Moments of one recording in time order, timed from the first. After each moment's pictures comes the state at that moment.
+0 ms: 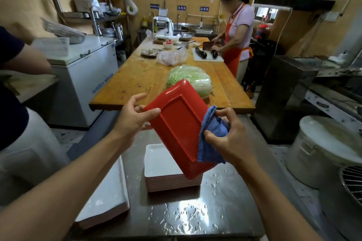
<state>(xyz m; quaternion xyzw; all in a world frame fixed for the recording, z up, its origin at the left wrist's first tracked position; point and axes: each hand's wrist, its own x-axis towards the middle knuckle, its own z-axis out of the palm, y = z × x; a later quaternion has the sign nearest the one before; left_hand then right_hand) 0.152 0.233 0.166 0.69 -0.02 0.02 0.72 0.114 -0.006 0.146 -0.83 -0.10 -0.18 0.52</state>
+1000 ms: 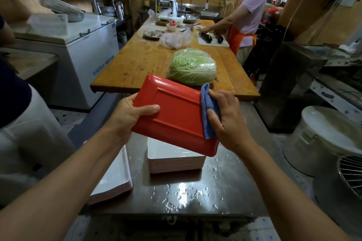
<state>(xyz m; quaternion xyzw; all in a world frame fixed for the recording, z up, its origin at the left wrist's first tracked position) 0.125 0.247 0.157 0.66 -0.01 -0.04 0.75 0.129 0.007 0.137 -0.91 -0.17 -0.23 0.30</state>
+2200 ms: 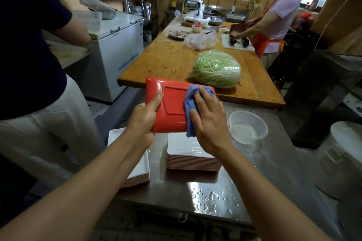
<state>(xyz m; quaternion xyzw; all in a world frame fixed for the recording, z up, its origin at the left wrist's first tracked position) 0.108 0.247 0.148 0.54 0.17 0.07 0.82 0.134 0.096 0.119 -0.93 -0.21 -0.20 0.24</state>
